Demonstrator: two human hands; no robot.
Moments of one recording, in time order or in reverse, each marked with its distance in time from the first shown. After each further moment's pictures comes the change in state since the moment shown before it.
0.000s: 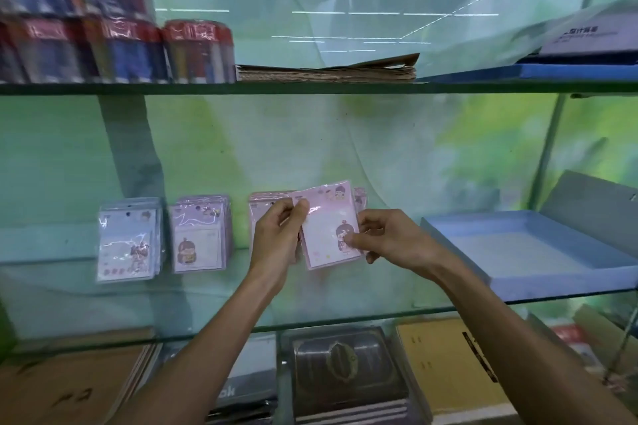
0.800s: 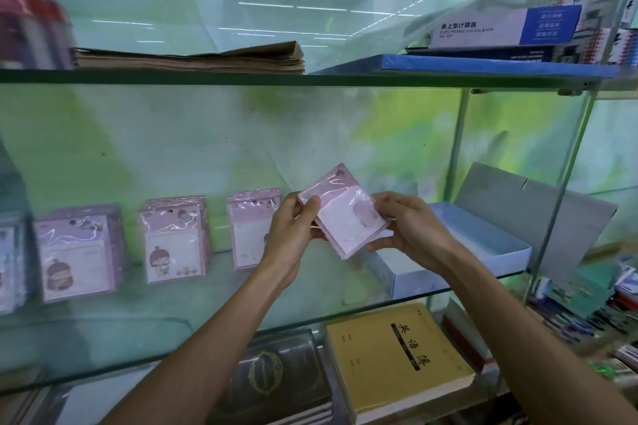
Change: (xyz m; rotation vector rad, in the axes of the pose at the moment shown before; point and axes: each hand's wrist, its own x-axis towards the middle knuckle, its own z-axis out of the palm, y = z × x) left_hand 0.001 -0.024 0.153 -0.147 -0.221 -0.148; right_hand -0.043 0.048 -0.130 0.416 0.265 0.097
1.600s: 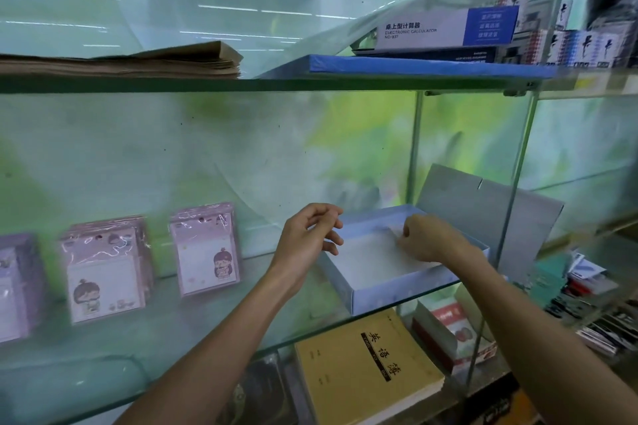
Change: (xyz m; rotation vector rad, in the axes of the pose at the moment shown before) left_hand 0.009 -0.018 0.066 0.074 -0.228 -0.033; right_hand 0.017 0.021 -0.109 -1.433 0.227 0.268
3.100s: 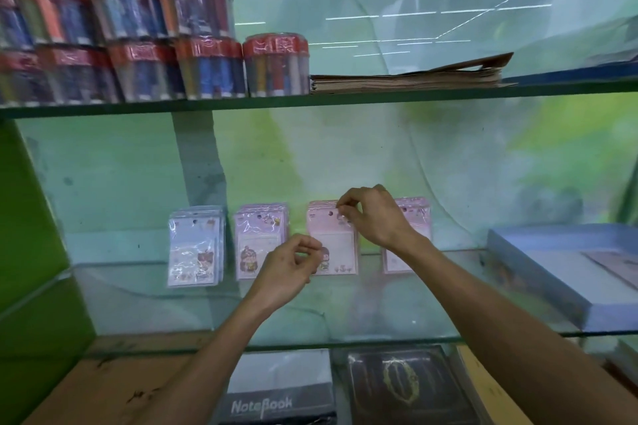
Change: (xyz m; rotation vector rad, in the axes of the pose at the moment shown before) left_hand -0.132 0.038 -0.297 0.582 0.293 -0.036; right_hand -0.045 -0.369 0.041 0.521 0.209 -0.728
